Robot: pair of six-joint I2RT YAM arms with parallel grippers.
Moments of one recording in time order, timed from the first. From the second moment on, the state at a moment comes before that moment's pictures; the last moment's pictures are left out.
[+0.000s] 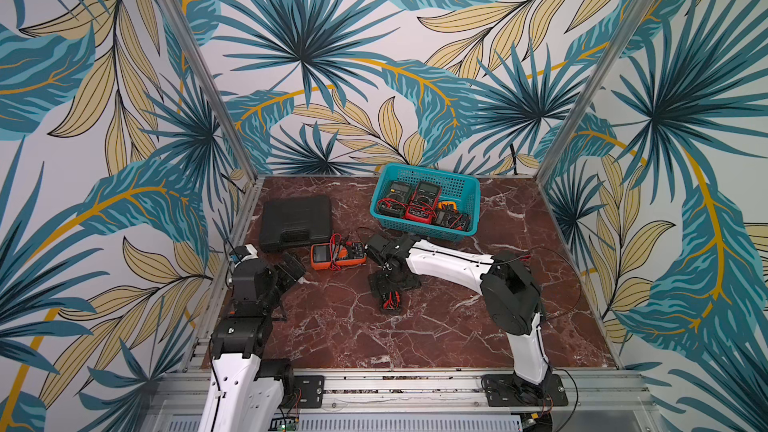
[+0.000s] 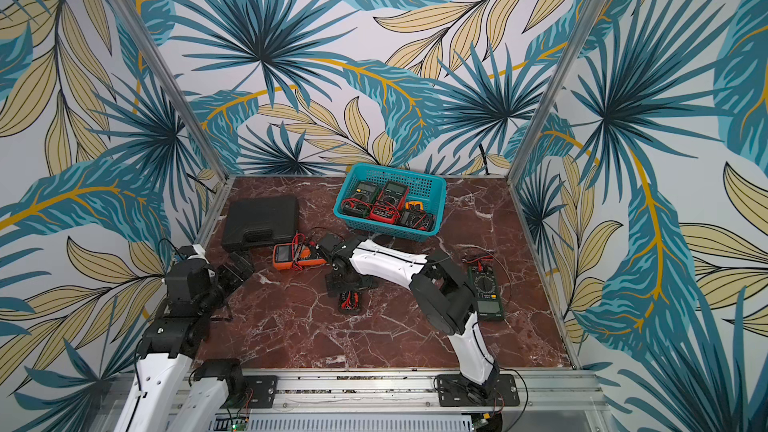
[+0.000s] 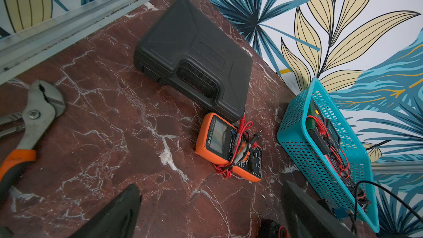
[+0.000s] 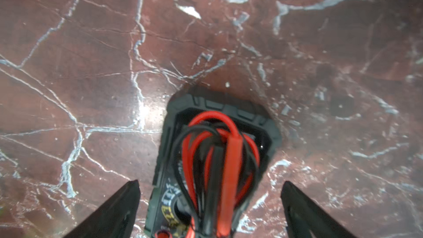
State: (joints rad) left arm 0.04 0.58 0.61 -0.58 0.00 -0.74; right arm 0.90 2.08 1.61 -0.95 0.06 0.65
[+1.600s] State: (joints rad) left arm 0.04 0.55 0.61 -0.60 -0.05 -0.74; right arm 0.61 1.90 1.93 -1.07 0.28 -0.61
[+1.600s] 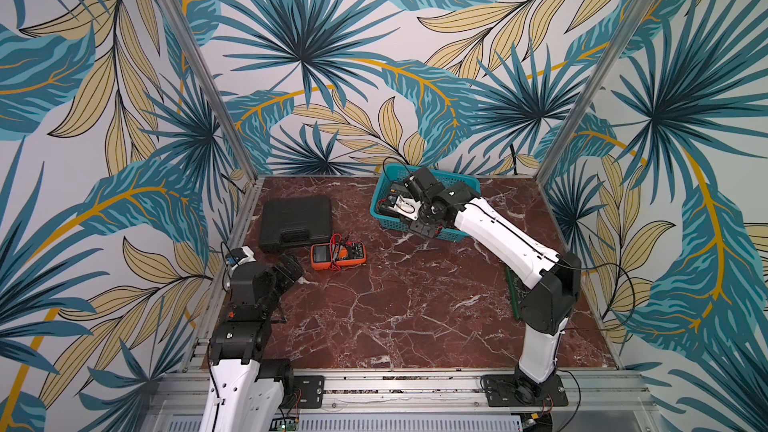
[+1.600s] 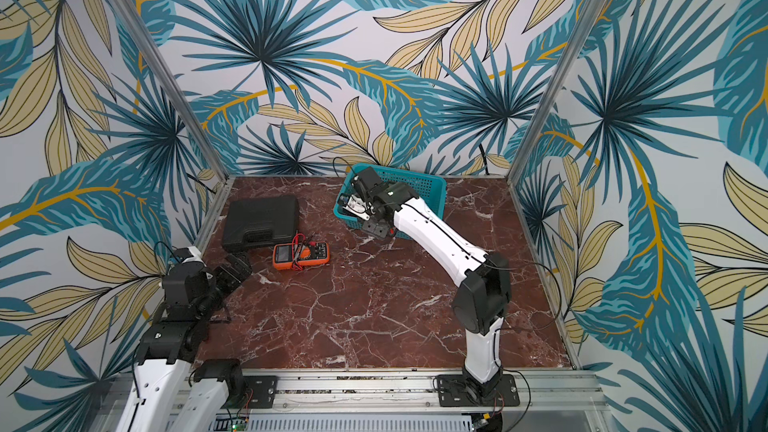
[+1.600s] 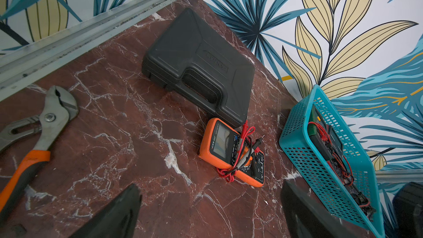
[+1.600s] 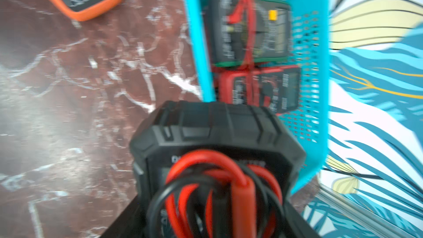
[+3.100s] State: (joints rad) left arm 0.04 0.63 0.71 -0.75 -0.18 -0.66; right arm 0.22 2.40 2.39 -1.06 0.12 -0.90
